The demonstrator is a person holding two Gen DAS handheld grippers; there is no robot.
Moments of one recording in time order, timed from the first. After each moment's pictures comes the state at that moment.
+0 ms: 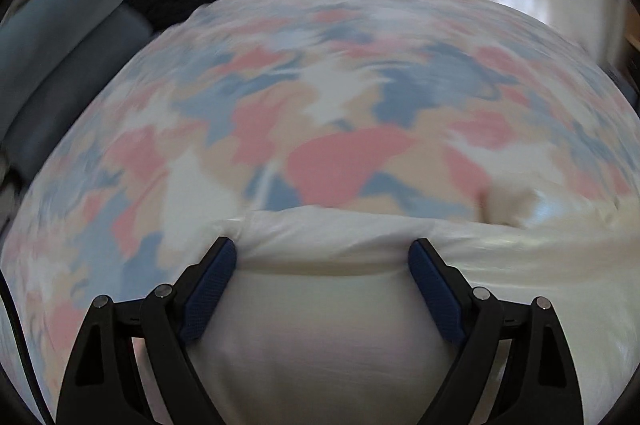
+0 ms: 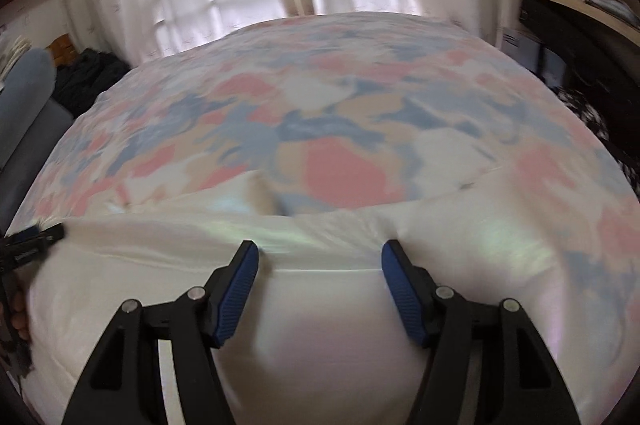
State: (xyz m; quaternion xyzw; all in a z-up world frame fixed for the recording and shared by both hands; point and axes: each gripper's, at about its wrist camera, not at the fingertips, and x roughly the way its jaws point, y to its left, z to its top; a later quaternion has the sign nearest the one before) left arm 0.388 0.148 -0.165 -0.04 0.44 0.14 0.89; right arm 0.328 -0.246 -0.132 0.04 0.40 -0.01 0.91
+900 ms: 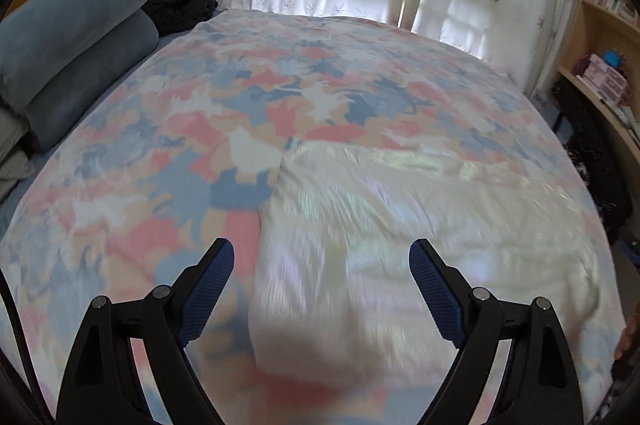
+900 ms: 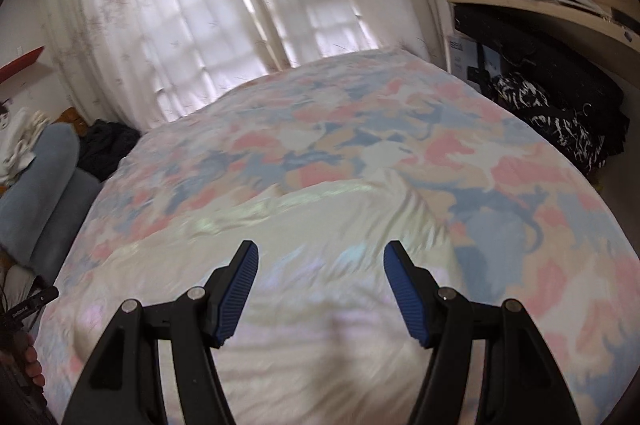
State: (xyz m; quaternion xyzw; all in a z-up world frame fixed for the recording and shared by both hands) left arm 0.164 0.181 -0.044 -0.09 0.40 0.03 0.91; right arm 0.147 -0.258 -0.021 0.13 0.34 -0.02 0.93
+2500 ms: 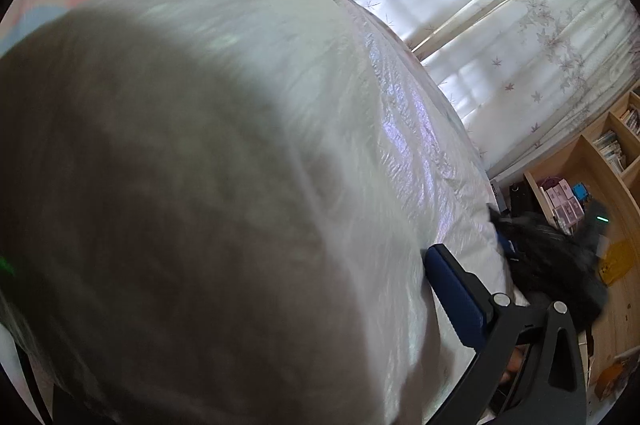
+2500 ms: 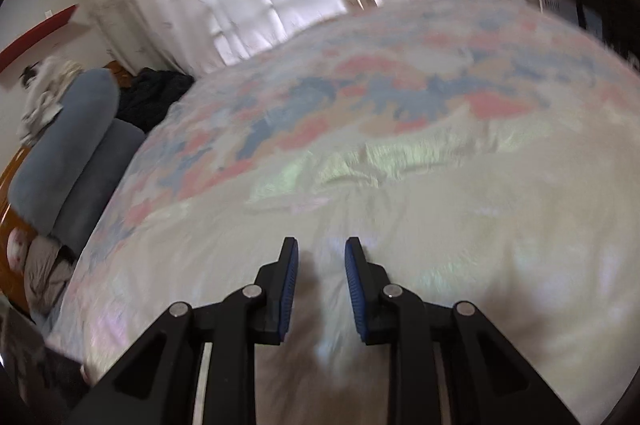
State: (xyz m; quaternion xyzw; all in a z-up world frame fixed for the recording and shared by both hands) left arm 0.166 0.165 -0.227 -0.38 0.34 -0.01 0.86; right arm 0.282 -0.101 -0.135 0.15 0.41 0.09 0.90
